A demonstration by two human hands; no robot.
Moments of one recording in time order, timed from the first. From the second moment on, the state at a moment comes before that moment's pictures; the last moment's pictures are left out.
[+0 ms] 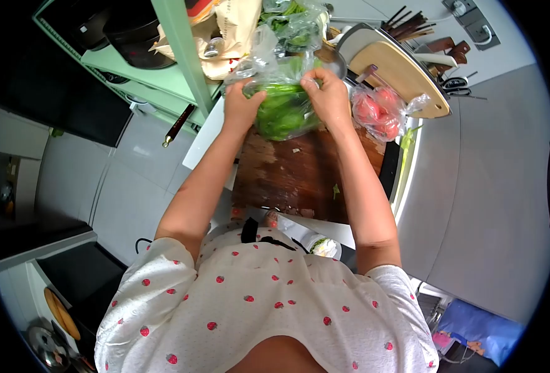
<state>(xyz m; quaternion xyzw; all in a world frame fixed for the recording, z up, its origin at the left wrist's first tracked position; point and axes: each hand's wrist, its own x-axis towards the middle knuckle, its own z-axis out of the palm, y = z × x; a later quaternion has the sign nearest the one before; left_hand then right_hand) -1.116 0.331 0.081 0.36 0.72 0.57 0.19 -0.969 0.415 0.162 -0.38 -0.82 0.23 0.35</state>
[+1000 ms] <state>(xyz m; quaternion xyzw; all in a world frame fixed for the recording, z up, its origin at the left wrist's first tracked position) -1.137 0.328 0.167 0.30 0.57 0.69 0.32 -0.941 0.394 0.171 -0.29 -0.91 0.13 0.27</state>
